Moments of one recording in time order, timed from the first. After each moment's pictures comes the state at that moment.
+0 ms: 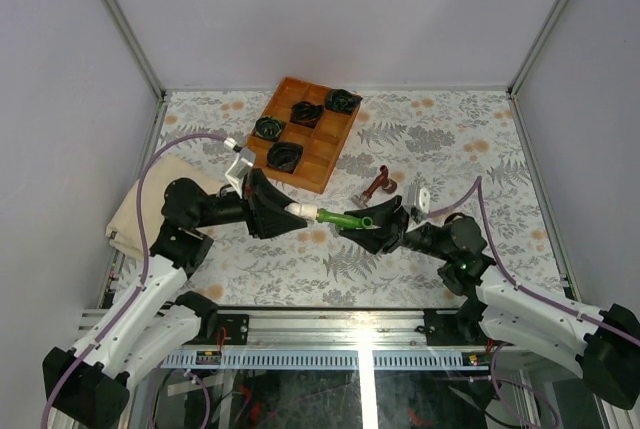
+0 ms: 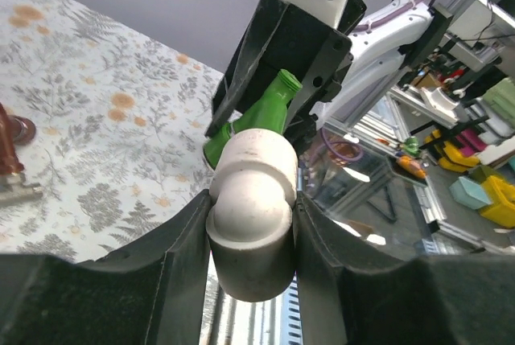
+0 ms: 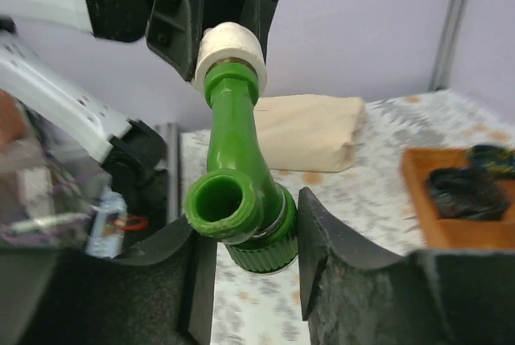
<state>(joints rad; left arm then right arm) -0.41 0.78 0.62 0.37 1.02 -0.66 0.81 0.82 0.35 0.80 -0.51 0.15</state>
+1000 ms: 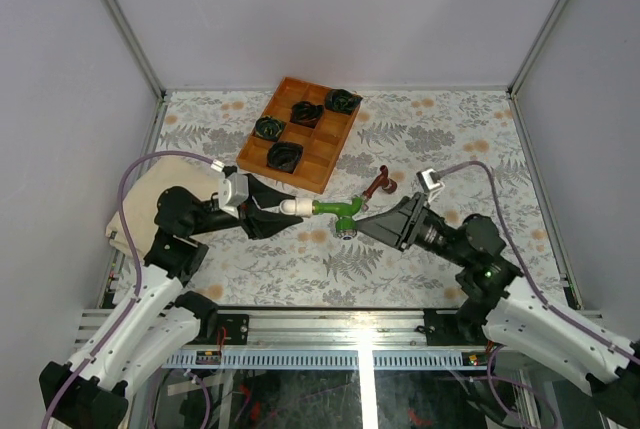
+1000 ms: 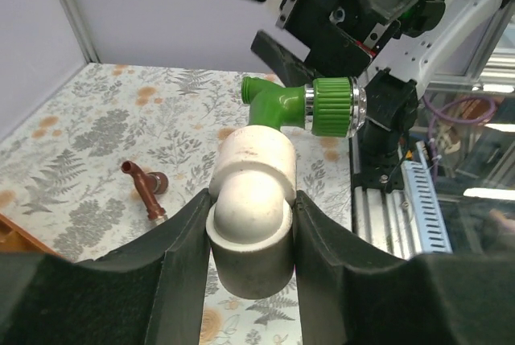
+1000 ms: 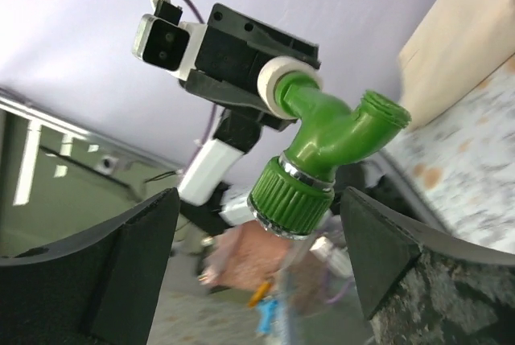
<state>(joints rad) -0.41 0.70 0.59 0.33 0.99 -0.12 0.81 0.67 0.42 0.50 -0.37 1.35</state>
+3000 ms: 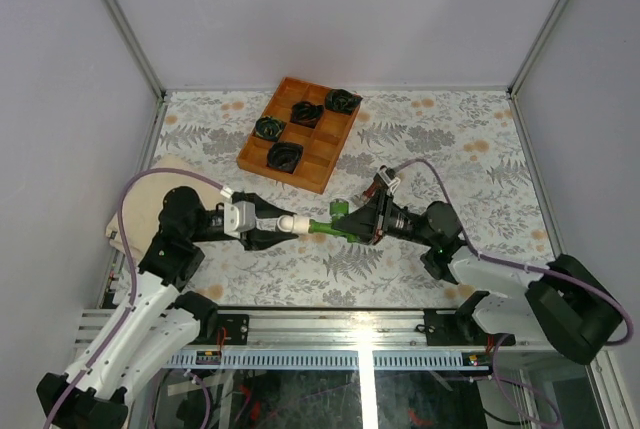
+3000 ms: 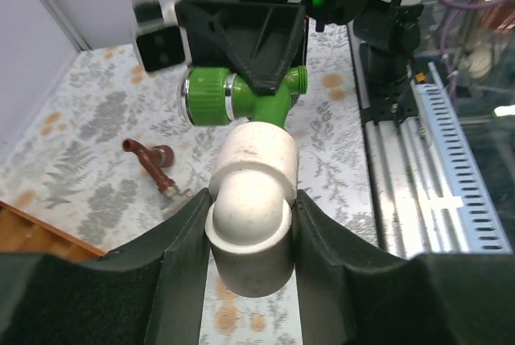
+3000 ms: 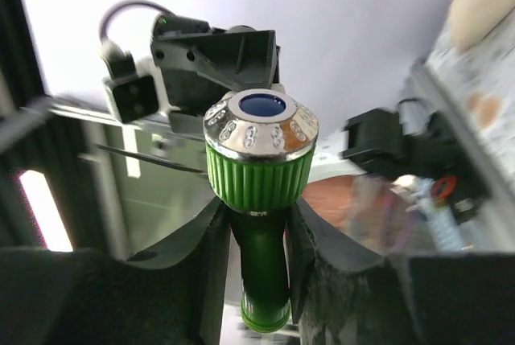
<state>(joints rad) -0.40 0.65 0.59 0.03 1.08 0.21 0.72 1.14 0.35 1.02 -0.63 1.48</state>
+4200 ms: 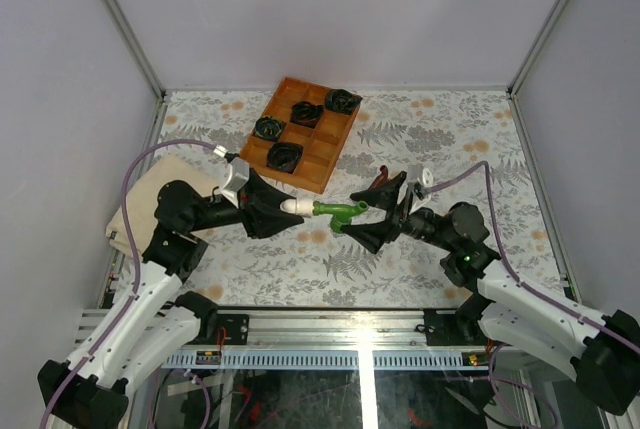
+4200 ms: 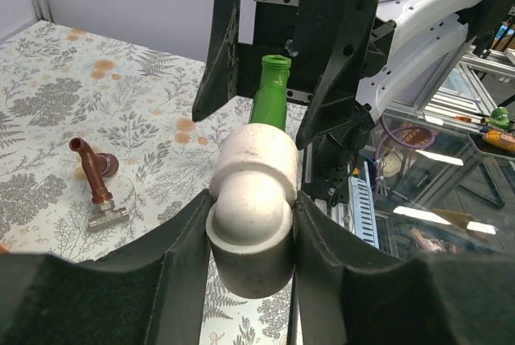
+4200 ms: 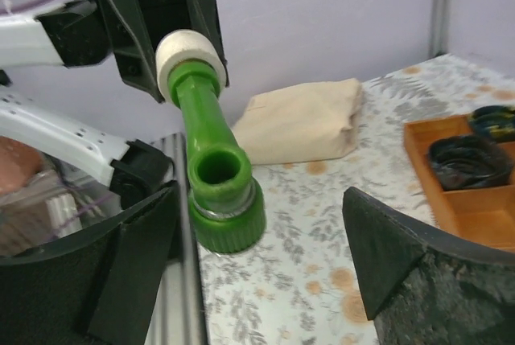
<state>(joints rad) -0.41 0.71 0.64 0.26 0.98 -0.35 0.72 0.79 0.41 0.65 -0.51 0.31</state>
